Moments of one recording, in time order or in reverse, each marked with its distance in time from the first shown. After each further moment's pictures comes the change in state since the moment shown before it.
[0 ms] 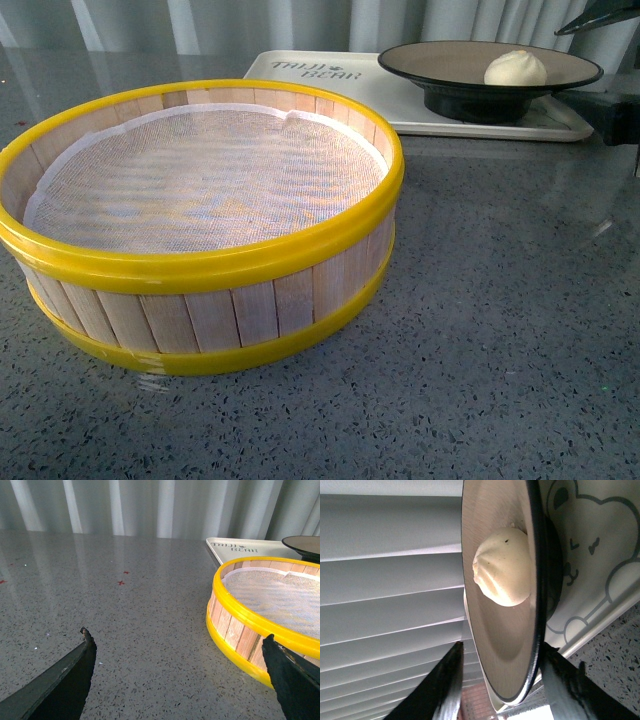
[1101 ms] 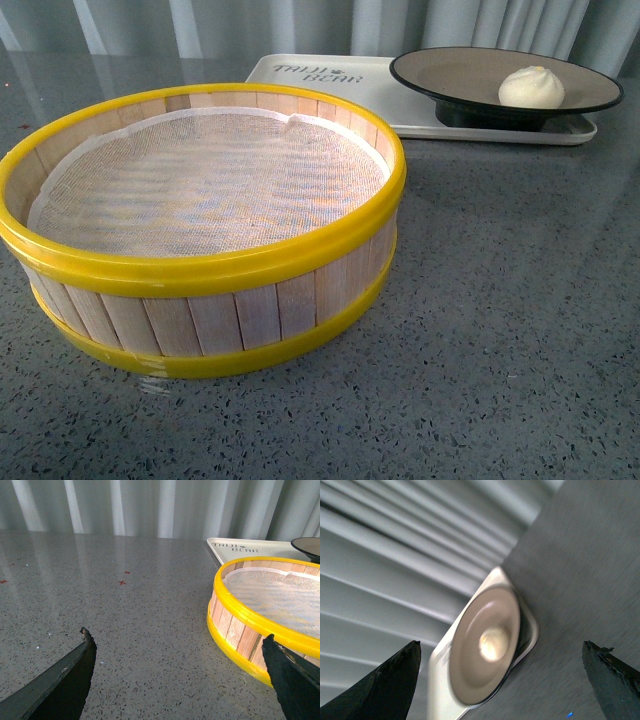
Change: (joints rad) left arm 0.000 0.000 0.000 0.000 0.000 0.000; right arm -0.209 -0.729 -0.349 -0.227 0.325 -0.615
